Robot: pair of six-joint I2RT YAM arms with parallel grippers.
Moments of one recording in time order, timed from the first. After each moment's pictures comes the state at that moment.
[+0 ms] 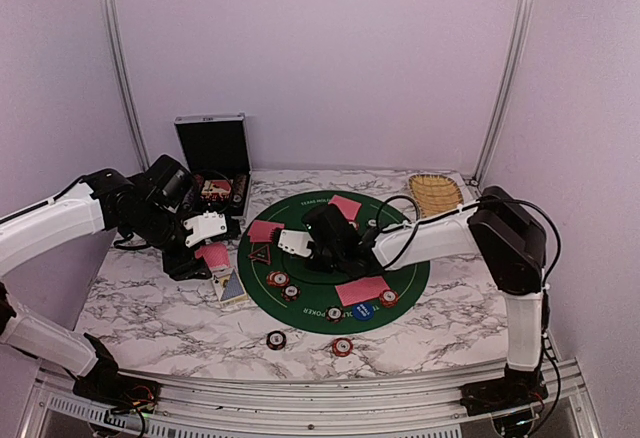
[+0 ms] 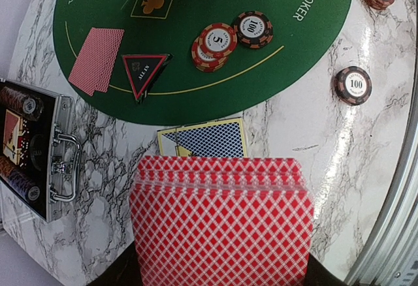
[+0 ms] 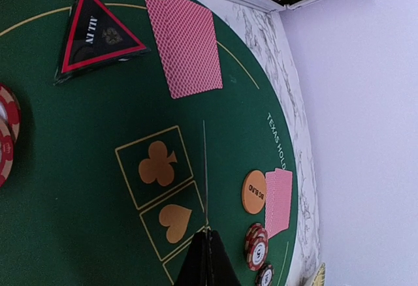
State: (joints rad) left arm -0.64 1.29 1.10 -0.94 0.07 0.63; right arm 0.96 2.07 1.33 0.09 0.44 -0.73
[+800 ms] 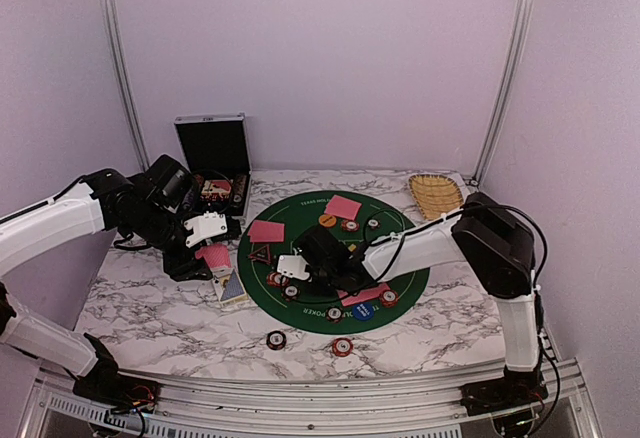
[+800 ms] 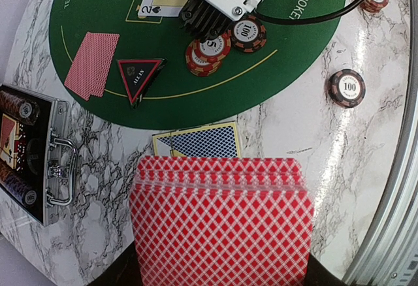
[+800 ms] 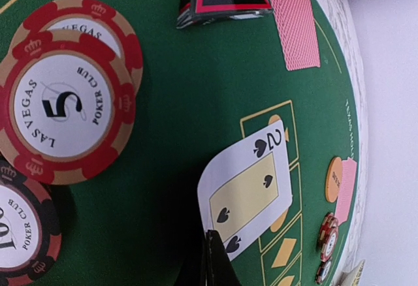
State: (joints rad) left arm -0.64 1.29 1.11 -0.94 0.10 0.63; right arm 1.00 2.13 1.32 -0.05 0.39 -0.64
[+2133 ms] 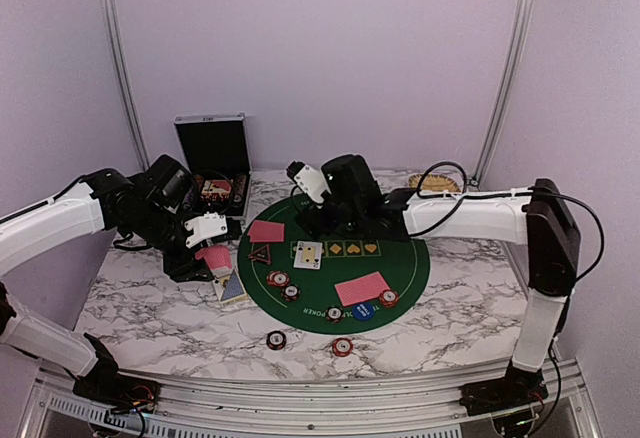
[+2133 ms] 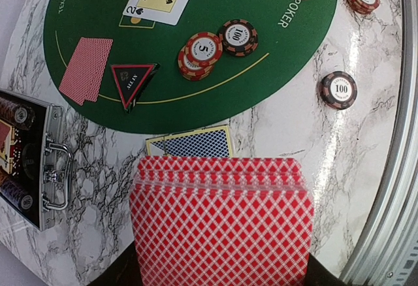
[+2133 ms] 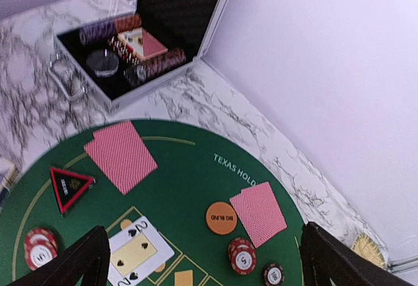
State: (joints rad) left arm -0.64 1.29 1.11 -0.94 0.12 0.64; right arm 0.90 1.88 1.41 -0.03 0.36 -0.31
